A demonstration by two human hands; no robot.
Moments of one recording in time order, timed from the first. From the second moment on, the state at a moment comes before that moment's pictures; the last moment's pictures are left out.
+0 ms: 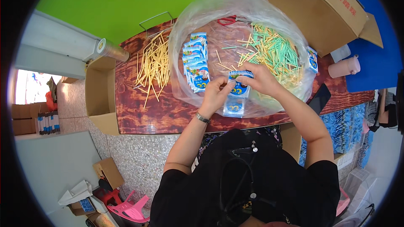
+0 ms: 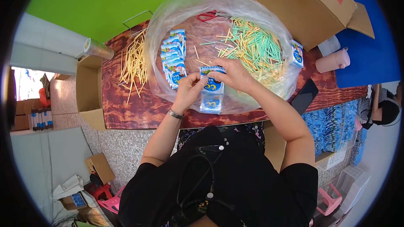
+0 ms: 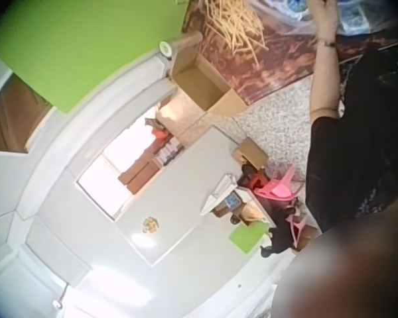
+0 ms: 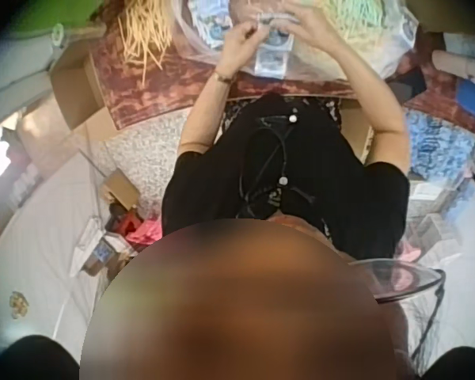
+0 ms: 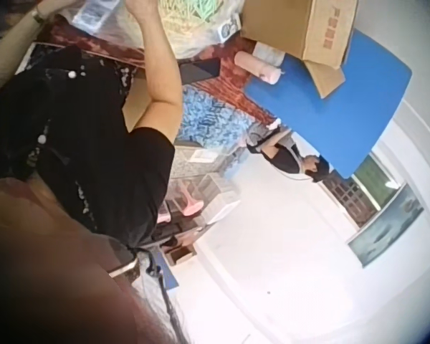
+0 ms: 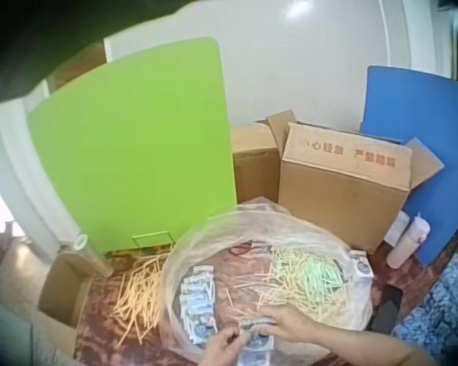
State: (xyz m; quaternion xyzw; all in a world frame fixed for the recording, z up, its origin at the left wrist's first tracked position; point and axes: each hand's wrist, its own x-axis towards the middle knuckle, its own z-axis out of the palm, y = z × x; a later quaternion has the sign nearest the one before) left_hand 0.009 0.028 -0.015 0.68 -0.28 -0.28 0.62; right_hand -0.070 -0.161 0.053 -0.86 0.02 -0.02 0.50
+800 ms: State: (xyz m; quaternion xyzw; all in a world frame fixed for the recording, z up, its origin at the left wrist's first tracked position) left_hand 0.006 0.007 -0.007 0.71 -0.29 -0.28 0.58; right_hand -0.075 -0.170 0.049 -0.84 0.11 -0.07 0.52
